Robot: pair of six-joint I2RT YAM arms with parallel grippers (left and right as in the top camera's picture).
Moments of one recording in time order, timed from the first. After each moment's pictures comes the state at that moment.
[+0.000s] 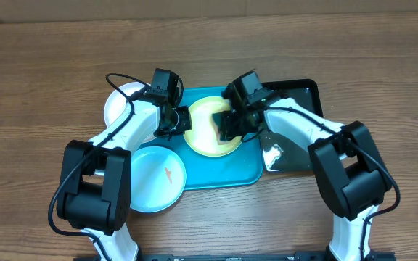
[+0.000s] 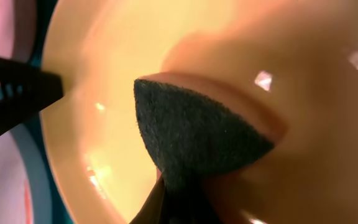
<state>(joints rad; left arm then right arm) -0.24 1.90 1.20 -0.62 0.16 -0.39 0.50 2.05 1.33 -0.48 -0.45 0.30</state>
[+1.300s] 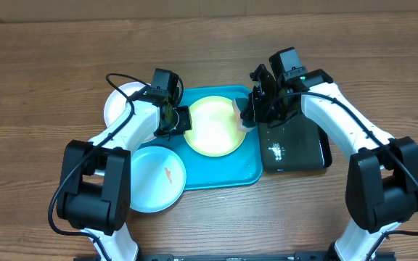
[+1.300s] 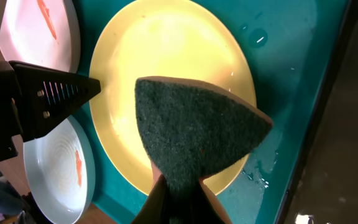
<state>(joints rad) -0.24 1.90 1.20 -0.62 0.17 -0.39 0.32 1.90 1.41 -0.76 -0.54 0.23</state>
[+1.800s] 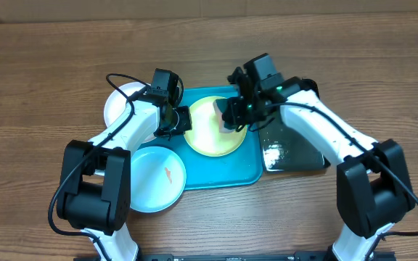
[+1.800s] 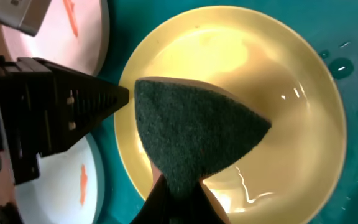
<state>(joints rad) -0.24 1.90 1.20 -0.62 0.17 -0.39 0.48 1.90 1.40 -0.63 -0.43 0.31</state>
